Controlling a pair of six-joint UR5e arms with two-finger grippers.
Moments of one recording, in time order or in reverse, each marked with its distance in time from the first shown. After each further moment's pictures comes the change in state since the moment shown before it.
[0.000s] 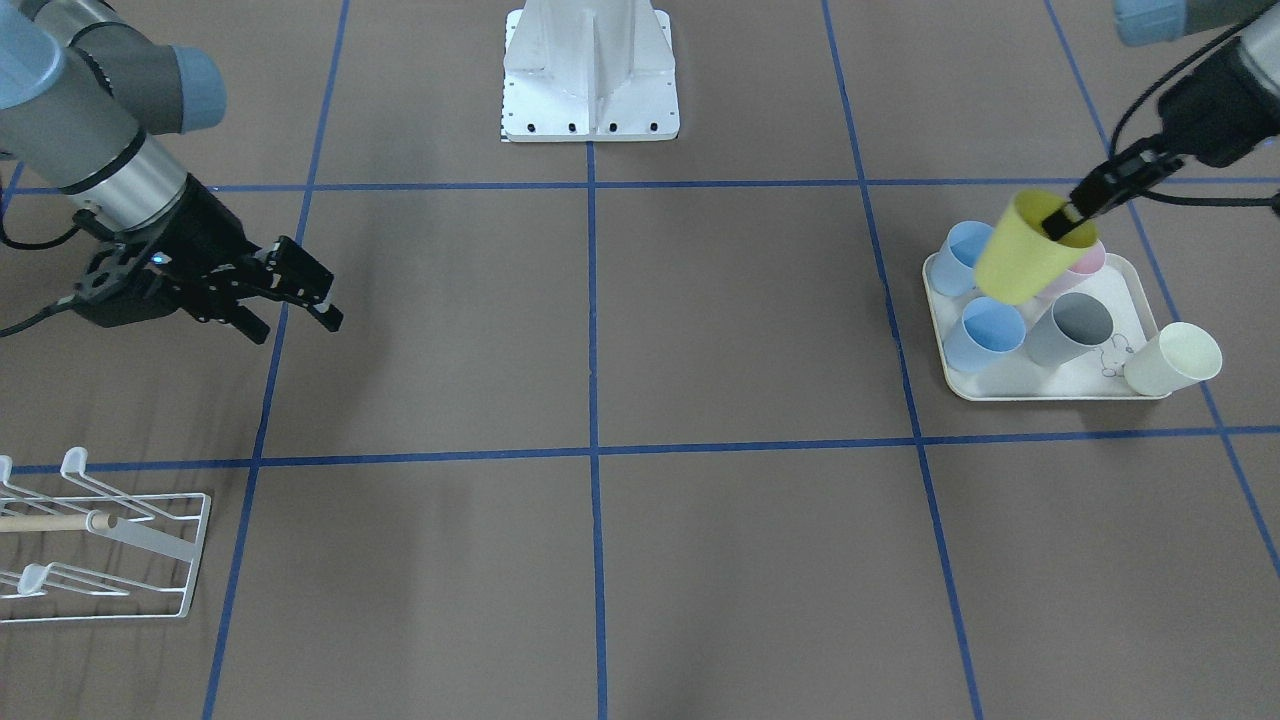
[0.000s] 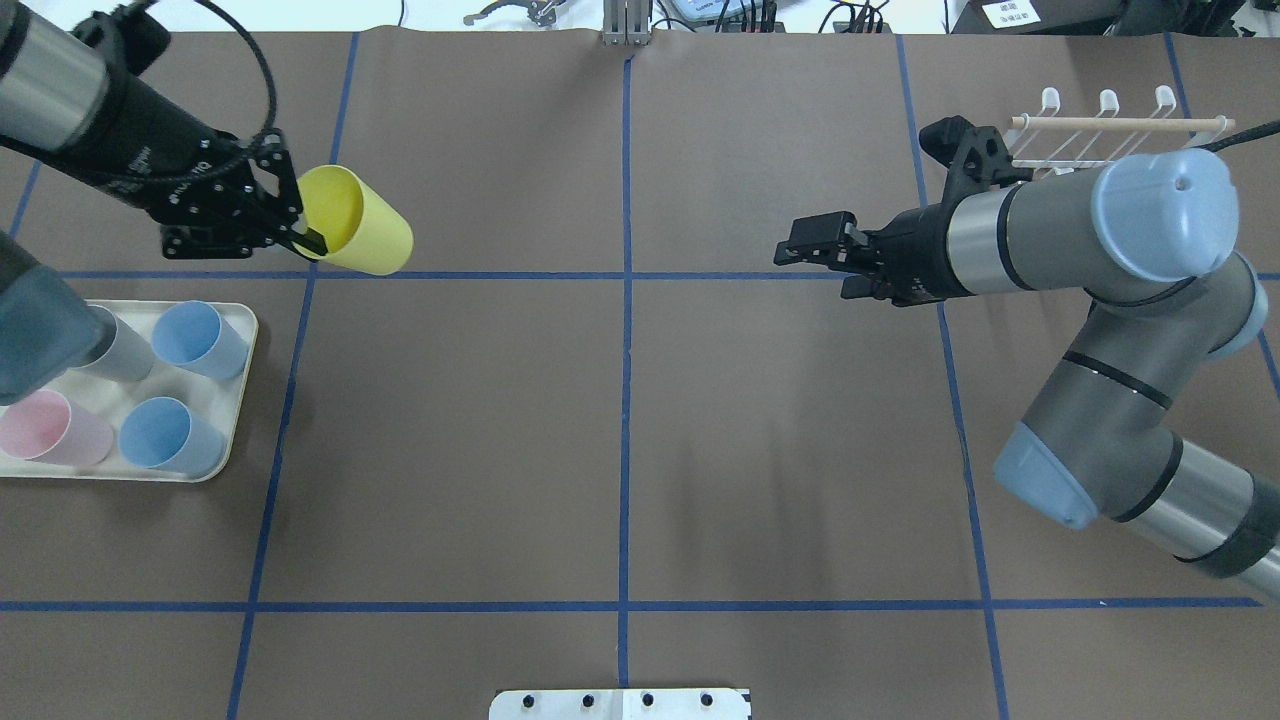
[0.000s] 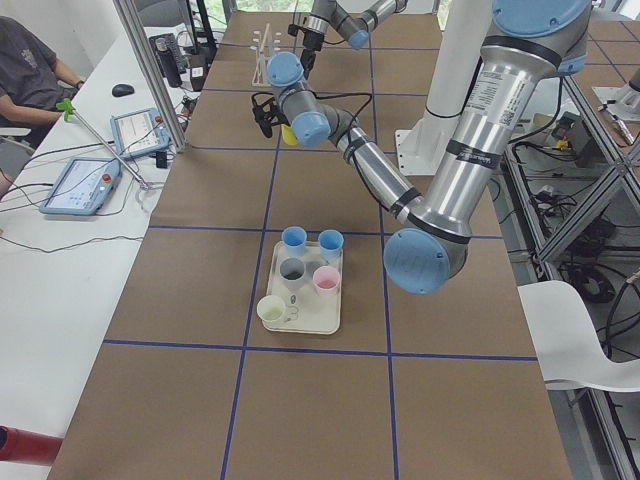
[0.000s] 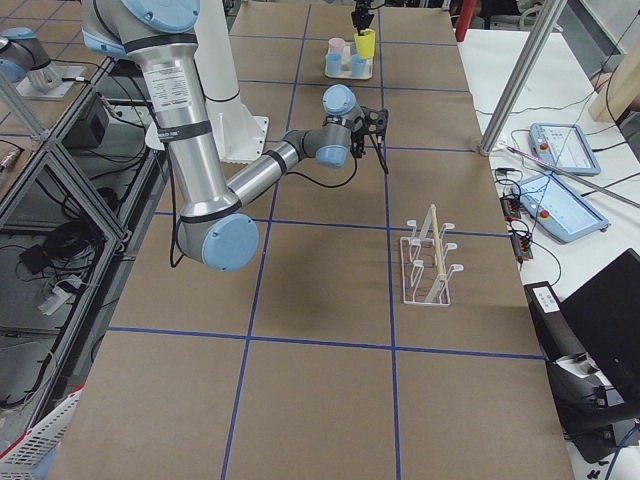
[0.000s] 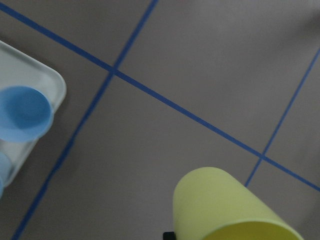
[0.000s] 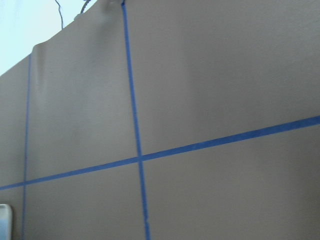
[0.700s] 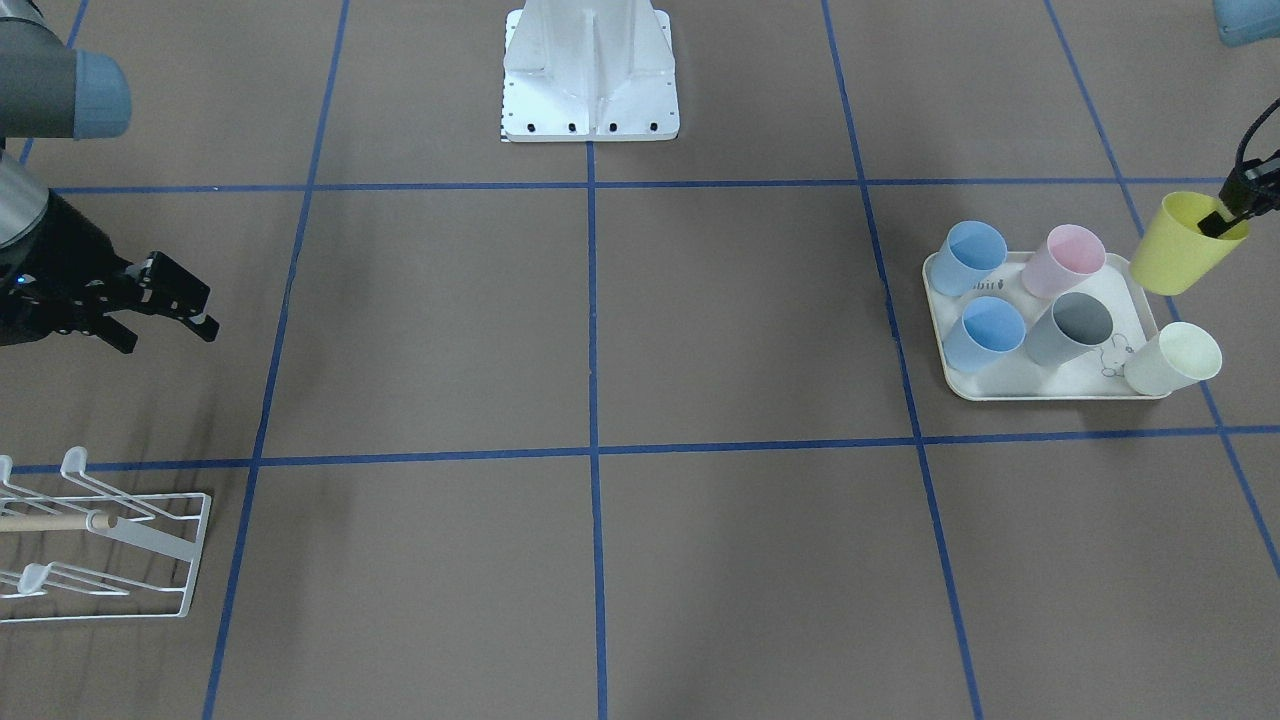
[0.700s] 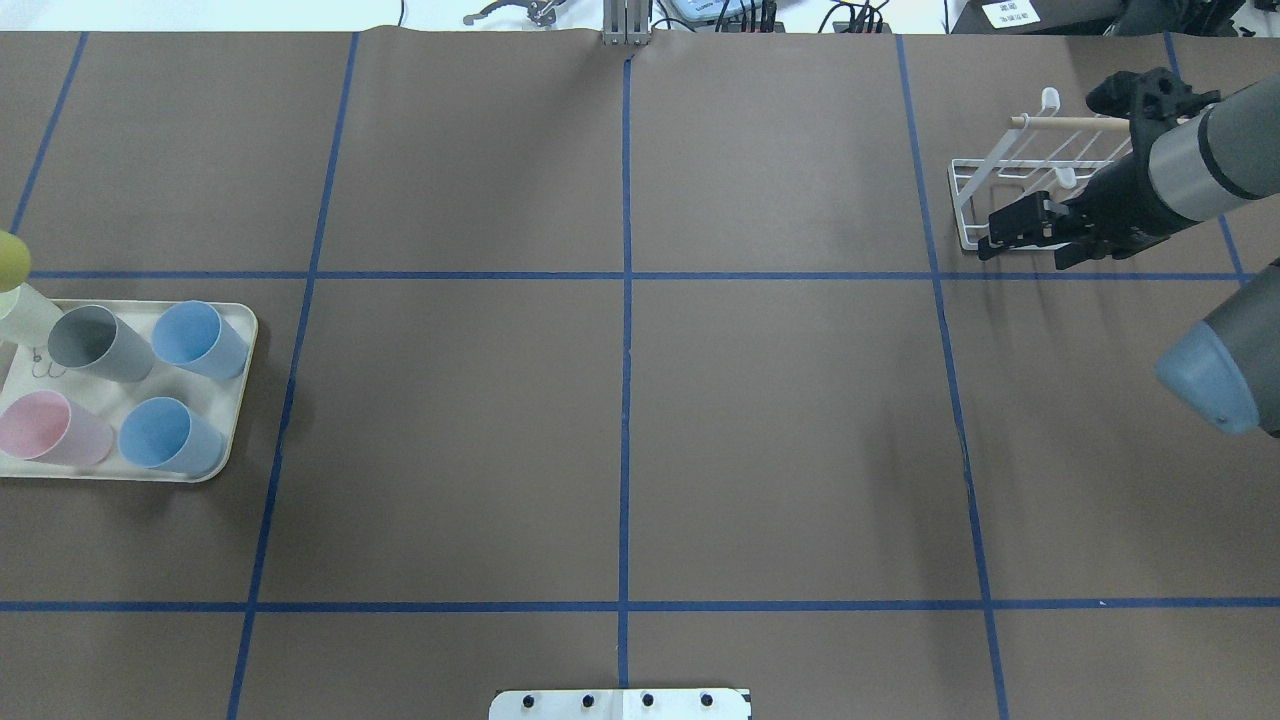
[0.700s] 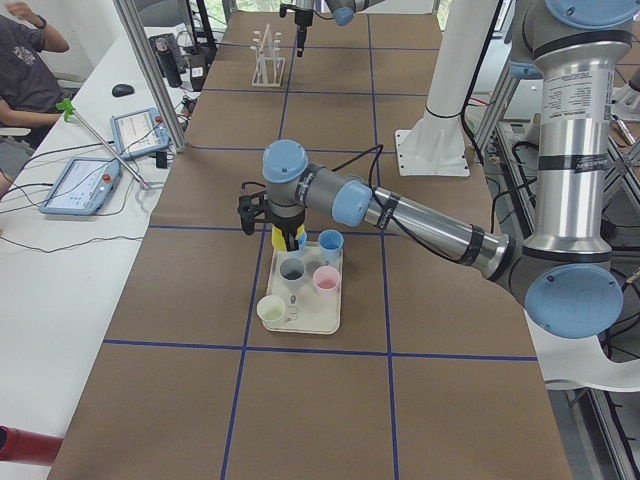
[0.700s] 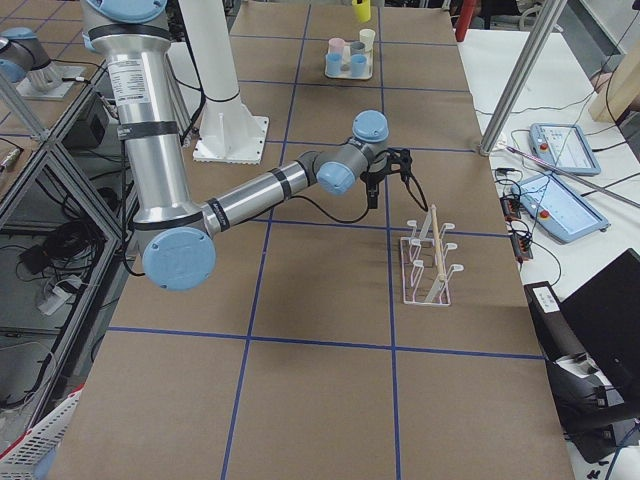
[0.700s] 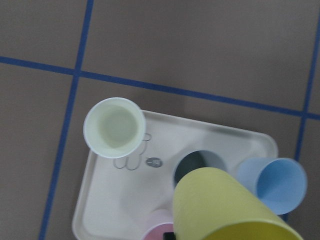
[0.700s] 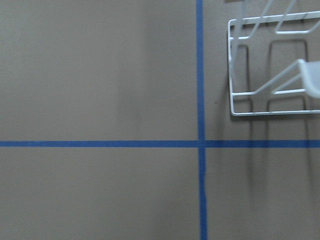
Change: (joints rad) left arm -0.401 0.392 -0.044 0.295 -0.028 0.849; right arm 0.282 -0.126 0.002 -0.390 0.304 -0.574
